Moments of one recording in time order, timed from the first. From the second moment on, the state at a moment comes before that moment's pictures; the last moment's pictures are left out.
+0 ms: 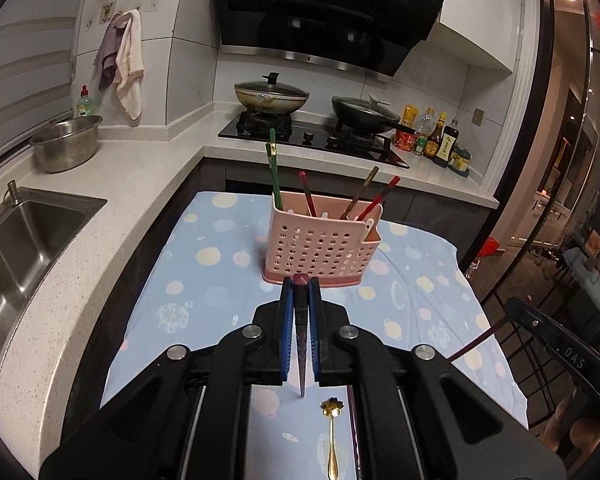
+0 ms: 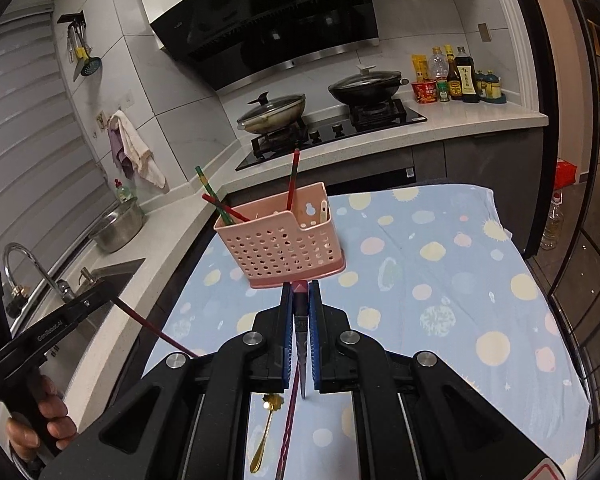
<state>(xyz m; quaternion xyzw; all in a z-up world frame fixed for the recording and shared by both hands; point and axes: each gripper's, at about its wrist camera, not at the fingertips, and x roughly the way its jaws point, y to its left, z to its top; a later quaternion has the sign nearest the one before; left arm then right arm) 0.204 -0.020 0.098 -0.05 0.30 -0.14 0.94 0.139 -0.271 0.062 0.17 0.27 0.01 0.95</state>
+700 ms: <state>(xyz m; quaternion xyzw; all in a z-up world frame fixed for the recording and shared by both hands) 0.289 -0.038 0.207 -0.05 0.20 -0.15 0.97 0.241 -0.297 0.160 0.19 0.18 0.03 0.97</state>
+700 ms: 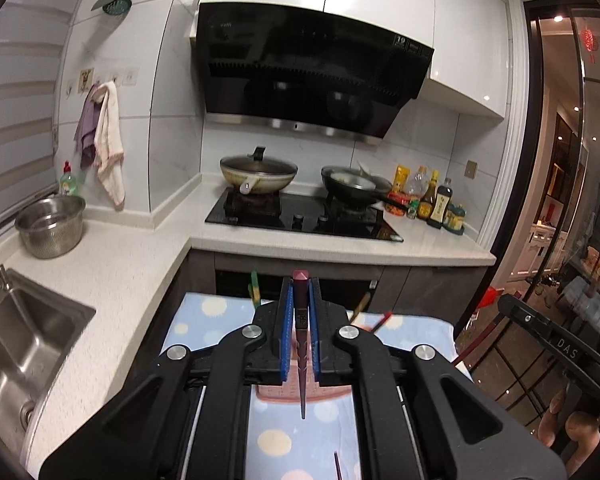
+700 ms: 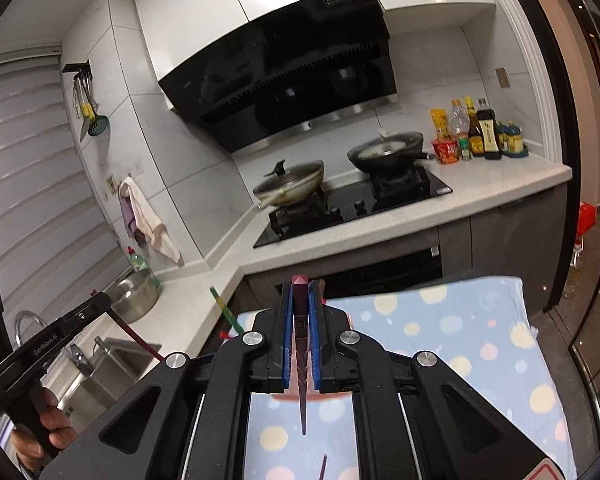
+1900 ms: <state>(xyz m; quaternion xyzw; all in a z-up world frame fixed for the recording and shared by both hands) 0.397 -0.062 0.260 -0.02 0.14 -0.13 0.98 0.377 -0.269 0.159 0.16 0.18 0.02 0.97</state>
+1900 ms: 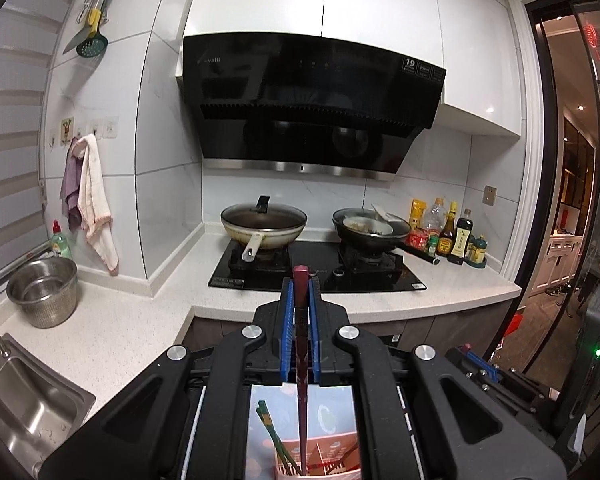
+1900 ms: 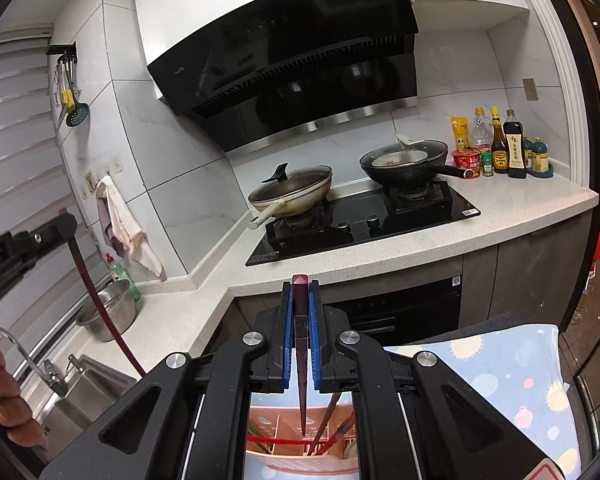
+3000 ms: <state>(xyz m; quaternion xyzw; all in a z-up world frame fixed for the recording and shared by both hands) 0.441 -0.062 0.161 -0.03 0.24 -0.11 0.96 0.396 -0.257 0.106 0.14 0.24 0.01 0.96</state>
